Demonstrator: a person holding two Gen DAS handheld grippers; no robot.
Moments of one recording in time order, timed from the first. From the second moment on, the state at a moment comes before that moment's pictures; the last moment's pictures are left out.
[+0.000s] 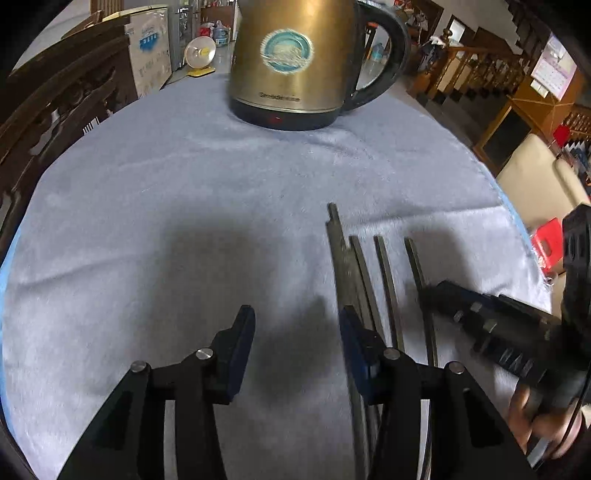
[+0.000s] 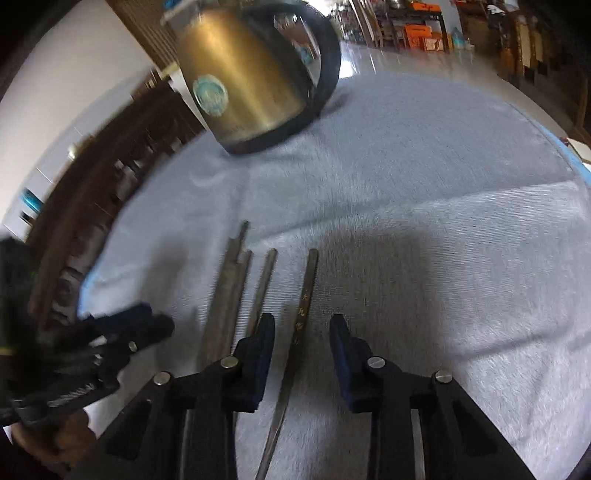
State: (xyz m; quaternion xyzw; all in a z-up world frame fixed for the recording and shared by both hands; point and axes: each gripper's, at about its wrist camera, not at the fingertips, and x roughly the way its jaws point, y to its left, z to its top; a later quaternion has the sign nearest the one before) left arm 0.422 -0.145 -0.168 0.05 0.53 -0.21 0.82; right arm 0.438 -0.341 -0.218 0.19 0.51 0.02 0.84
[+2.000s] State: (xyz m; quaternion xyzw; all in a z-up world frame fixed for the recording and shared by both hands) left arm 0.414 -0.108 -0.073 -0.01 0.48 -0.19 0.86; right arm 0.368 -0.333 -0.121 0.13 0.45 0.04 0.88
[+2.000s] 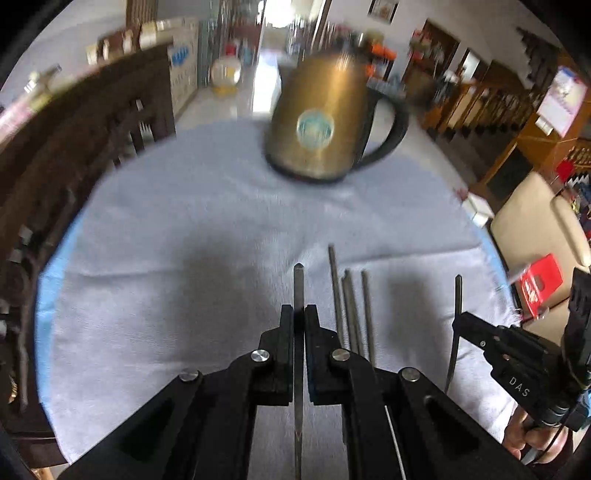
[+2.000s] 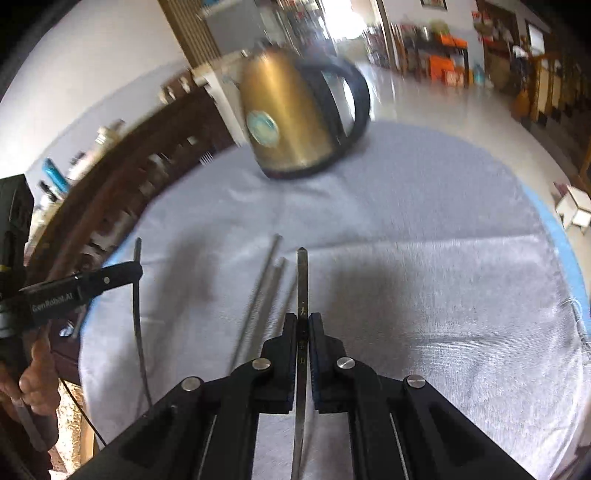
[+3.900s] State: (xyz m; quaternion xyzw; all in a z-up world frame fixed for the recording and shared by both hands) left arm 0.181 -0.067 0.014 -0.09 0.24 -0.23 0.94; right arm 0.128 -0.239 -0.019 0.07 0.18 0.10 0.97
